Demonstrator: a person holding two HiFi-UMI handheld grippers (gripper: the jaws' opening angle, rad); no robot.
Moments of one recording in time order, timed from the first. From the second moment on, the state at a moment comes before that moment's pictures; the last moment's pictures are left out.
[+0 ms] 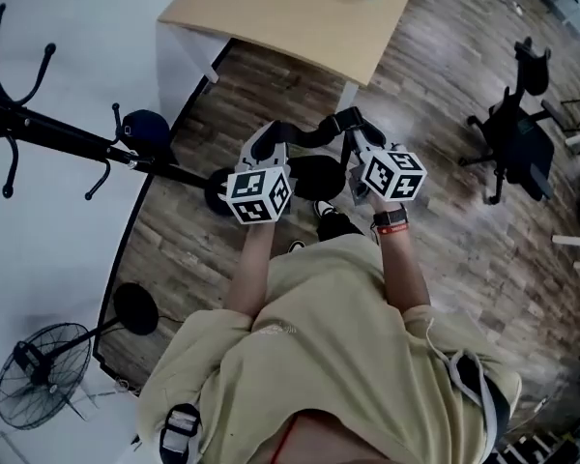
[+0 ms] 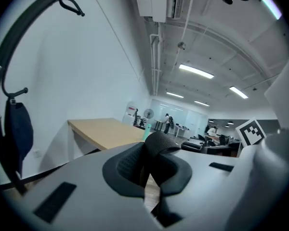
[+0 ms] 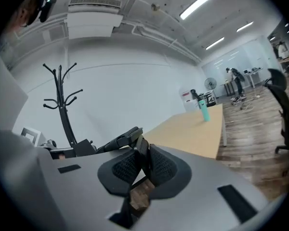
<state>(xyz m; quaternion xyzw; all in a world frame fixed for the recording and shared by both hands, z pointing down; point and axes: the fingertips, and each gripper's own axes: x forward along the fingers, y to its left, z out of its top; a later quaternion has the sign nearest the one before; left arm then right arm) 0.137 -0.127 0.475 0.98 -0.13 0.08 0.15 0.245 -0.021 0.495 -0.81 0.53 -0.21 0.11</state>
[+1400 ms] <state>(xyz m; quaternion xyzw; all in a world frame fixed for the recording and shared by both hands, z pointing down) -0.155 -0.319 0.424 0.75 -0.64 -0.03 0.14 0.025 -0.379 0.457 -0.40 0.87 -0.29 0.02</state>
